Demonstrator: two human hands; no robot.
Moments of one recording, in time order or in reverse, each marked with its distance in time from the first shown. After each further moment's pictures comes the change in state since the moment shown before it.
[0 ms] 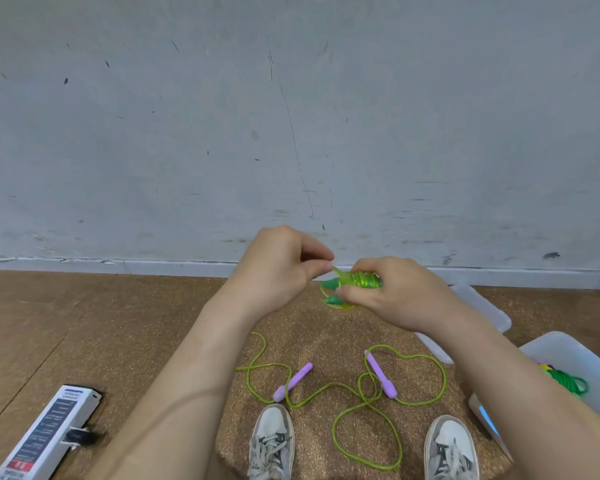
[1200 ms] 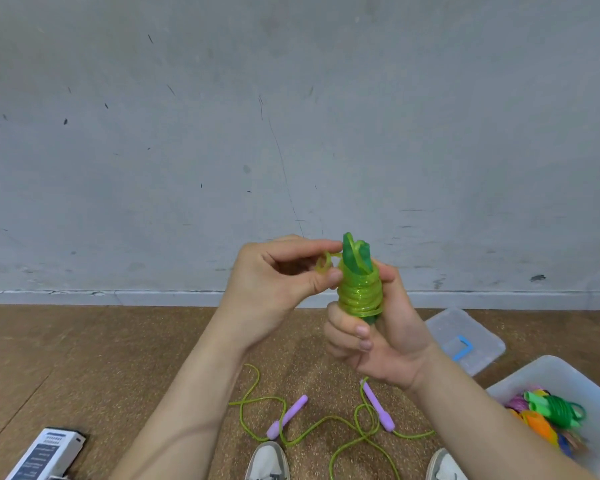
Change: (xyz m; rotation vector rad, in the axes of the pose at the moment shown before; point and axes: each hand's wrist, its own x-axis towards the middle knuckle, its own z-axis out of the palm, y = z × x) left_hand -0.008 0.031 -0.011 -0.812 0.100 0.225; right_hand -0.001 -0.010 0.012 1.869 -0.778 -0.335
